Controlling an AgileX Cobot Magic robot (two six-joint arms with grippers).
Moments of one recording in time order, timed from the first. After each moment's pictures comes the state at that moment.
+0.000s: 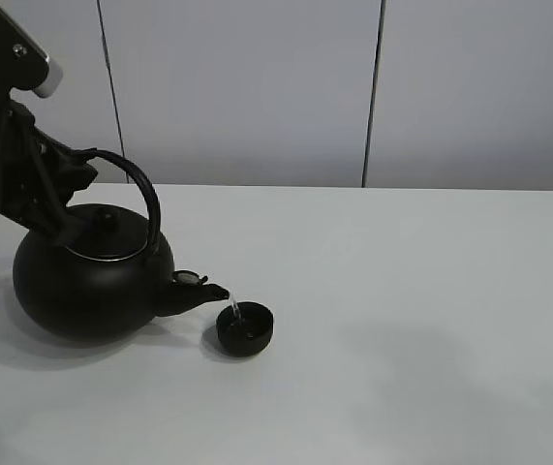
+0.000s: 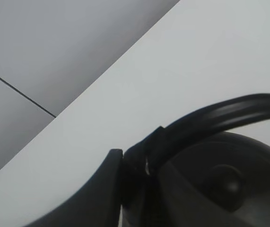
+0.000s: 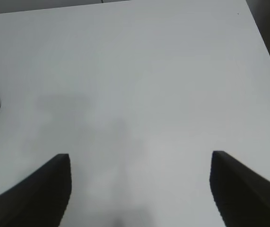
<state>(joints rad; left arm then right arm) -0.35 1.60 -0.62 0.14 -0.44 0.48 -0.01 0.02 -0.47 -0.02 1.08 0.05</state>
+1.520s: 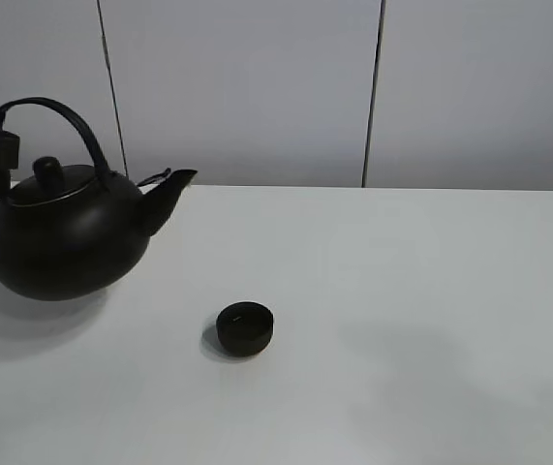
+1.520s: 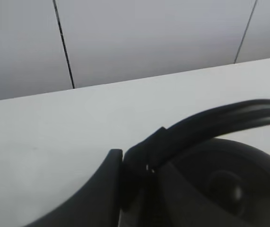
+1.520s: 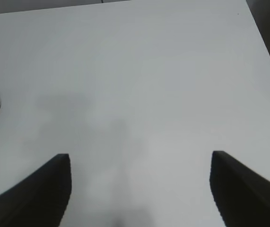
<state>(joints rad) -0.16 1.54 -0.52 0.27 -0.62 -0.14 -0.01 0.02 -0.47 -0.02 1.08 0.05</state>
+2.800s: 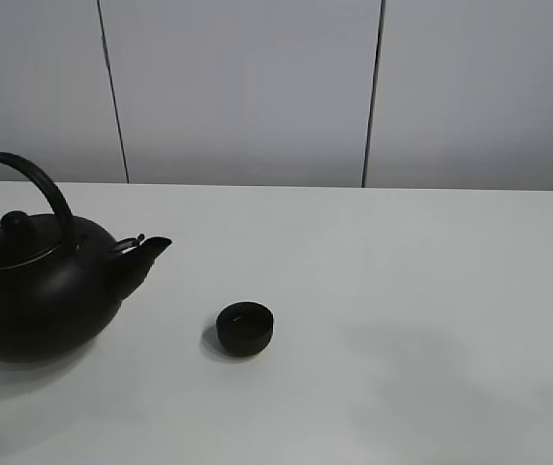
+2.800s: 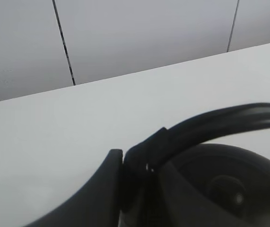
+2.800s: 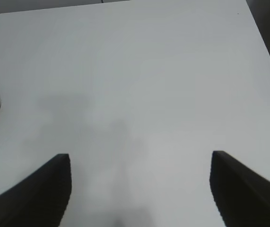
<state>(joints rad) -0.04 1.60 -0.30 0.38 -0.98 -0.04 -0.01 0.02 -0.47 -0.02 1.08 0.05</state>
